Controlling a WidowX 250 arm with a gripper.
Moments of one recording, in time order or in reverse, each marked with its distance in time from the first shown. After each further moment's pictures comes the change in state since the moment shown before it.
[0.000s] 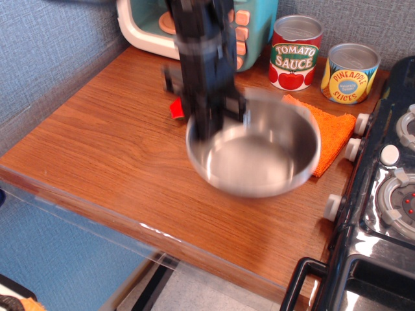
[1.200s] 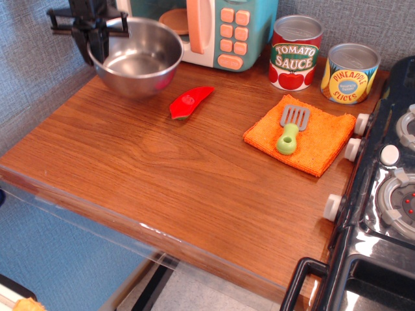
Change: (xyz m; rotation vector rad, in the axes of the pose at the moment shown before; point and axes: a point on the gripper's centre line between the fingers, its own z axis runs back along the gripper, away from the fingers) arm 0.015 0.212 -0.025 0.096 0.102 0.562
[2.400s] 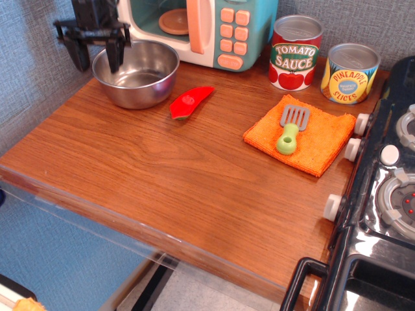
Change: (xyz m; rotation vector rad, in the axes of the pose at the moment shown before) arm 0.015 0.005 -0.001 0.021 -0.031 -0.002
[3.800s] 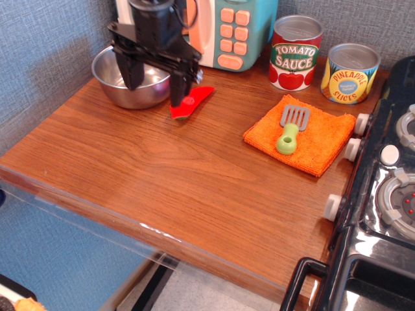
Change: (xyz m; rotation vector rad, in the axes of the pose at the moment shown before) arm -0.104 -0.118 0.040 0.083 -0.122 -0.342
